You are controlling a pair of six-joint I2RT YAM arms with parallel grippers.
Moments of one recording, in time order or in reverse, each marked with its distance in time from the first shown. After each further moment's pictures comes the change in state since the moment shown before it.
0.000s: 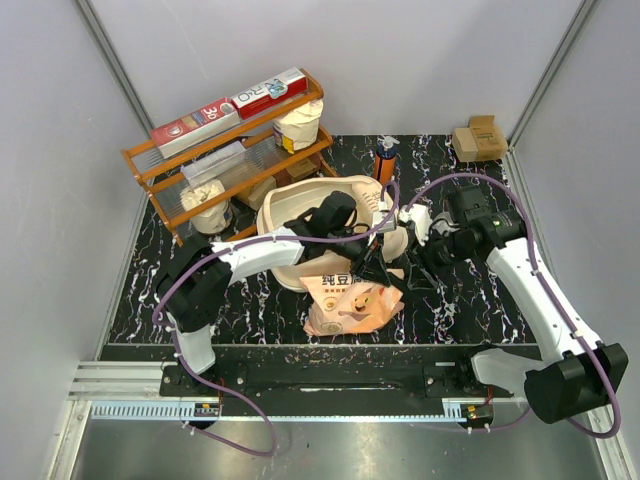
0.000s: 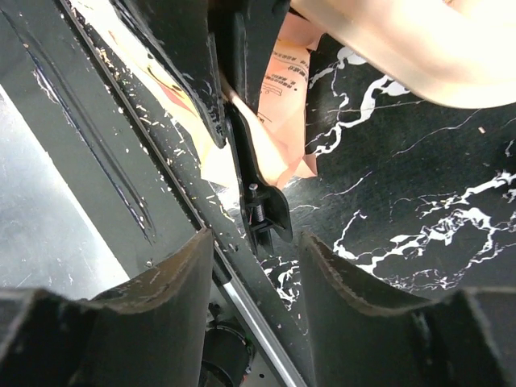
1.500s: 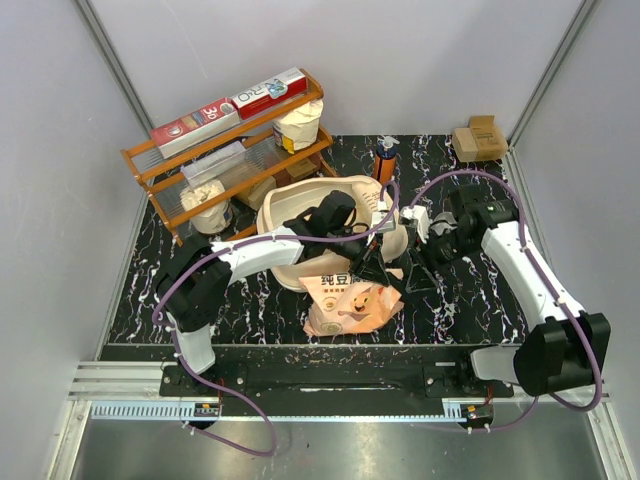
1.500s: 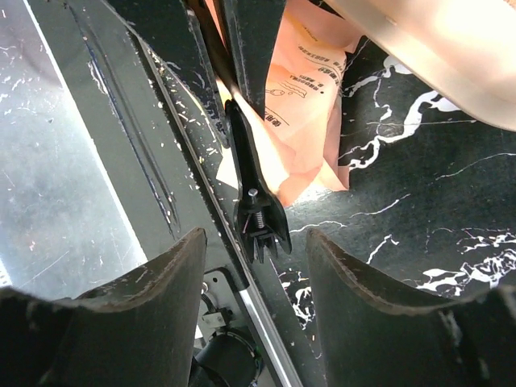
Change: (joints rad) left arm 0.005 0.000 0.003 -0.015 0.012 0.026; right arm -0.099 0.124 0.014 -0.068 -0.183 -0.163
